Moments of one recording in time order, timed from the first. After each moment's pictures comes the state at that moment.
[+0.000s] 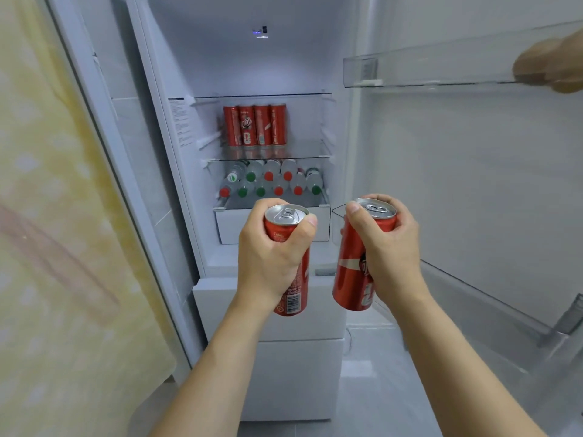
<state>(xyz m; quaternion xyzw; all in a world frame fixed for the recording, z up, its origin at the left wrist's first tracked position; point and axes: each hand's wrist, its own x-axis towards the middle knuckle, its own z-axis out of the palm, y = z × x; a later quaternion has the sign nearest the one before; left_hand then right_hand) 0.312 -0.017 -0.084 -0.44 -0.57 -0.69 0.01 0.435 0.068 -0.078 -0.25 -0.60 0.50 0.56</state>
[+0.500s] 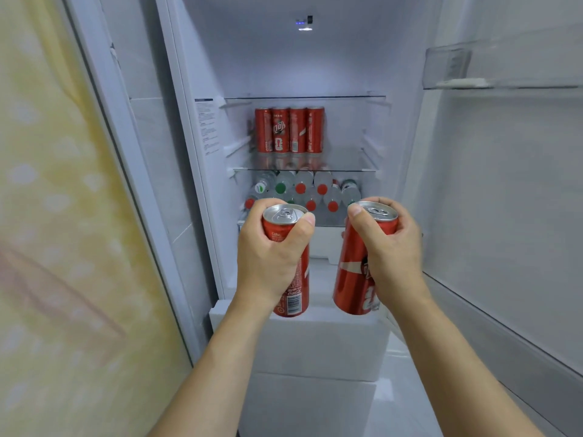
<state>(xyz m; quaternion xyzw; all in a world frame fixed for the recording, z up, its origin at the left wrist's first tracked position) 0.199 0.042 -0.082 -0.38 -0.59 -0.71 0.01 0.319 0.136 -0.077 -0.22 -0.62 0.52 0.54</state>
